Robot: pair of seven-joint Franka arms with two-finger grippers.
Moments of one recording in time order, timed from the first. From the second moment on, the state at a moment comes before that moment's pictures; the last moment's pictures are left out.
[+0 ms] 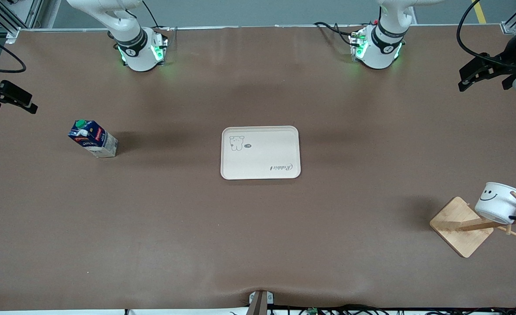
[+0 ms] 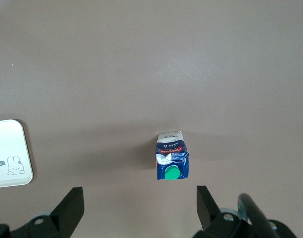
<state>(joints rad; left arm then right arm) 0.04 -0.08 -0.12 -1.53 0.03 1.41 -0.08 0.01 -0.10 -0.11 -1.67 0.02 1.57 0.01</state>
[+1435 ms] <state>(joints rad) 0.36 -0.04 -0.06 -1.74 -0.14 1.93 0.01 0.00 -0.10 -0.11 -1.67 0.03 1.57 0.01</state>
